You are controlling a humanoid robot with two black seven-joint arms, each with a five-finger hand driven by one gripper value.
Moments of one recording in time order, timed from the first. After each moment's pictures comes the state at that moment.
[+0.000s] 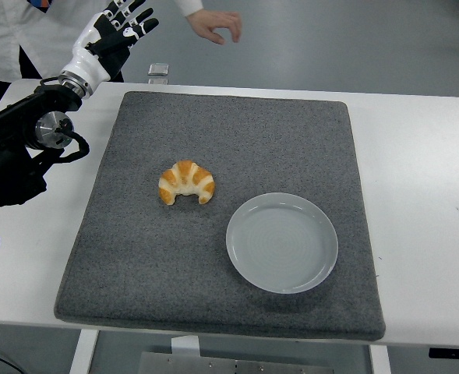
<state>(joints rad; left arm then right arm) -1.02 0.31 -0.45 -0.48 -0.07 -0.35 -0.43 0.03 0.00 -0.15 0.15 0.04 -0.02 -0.06</state>
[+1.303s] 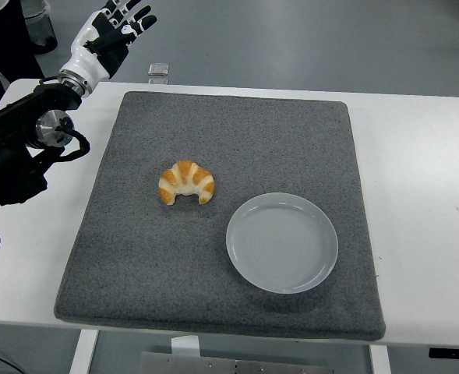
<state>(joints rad) -1.03 0.31 -0.45 -0.48 -0.08 -0.34 -0.43 0.03 0.00 -0.15 0.15 0.04 -0.02 -0.06</state>
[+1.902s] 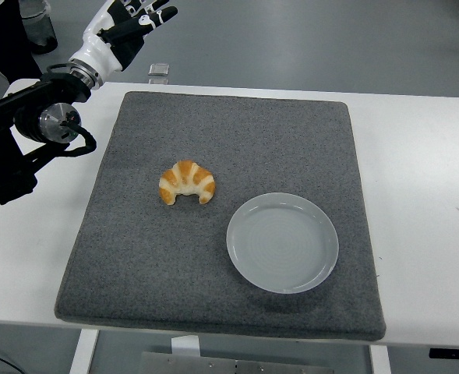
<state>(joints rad) -1.02 0.47 -0.41 -0.93 -0.07 -0.09 -0.40 0.03 0.00 -0.15 0.15 0.04 -0.02 -0.06</state>
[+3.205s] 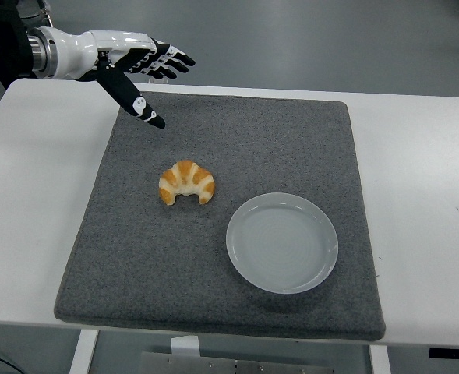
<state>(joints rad) -1.94 0.83 0.70 -1.52 0.31 -0.10 -0.14 0.03 0.00 -0.15 0.15 0.04 -0.02 -0.06</state>
